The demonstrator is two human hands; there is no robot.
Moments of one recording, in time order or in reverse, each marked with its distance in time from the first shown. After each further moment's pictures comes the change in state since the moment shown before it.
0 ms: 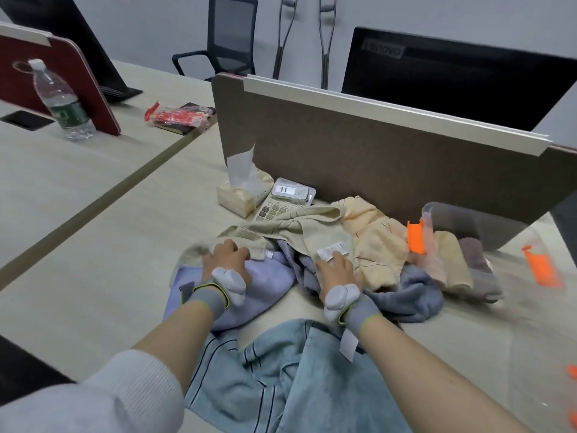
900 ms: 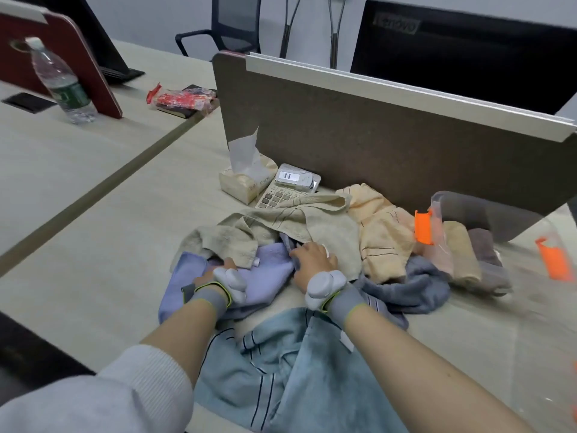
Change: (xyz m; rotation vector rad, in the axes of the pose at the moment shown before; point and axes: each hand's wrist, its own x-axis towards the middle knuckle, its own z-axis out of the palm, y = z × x) left_hand -0.013 -0.006 0.026 -0.032 -0.416 -0.266; right_hand -0.001 -0.038 -0.002 0.101 -0.078 -0.188
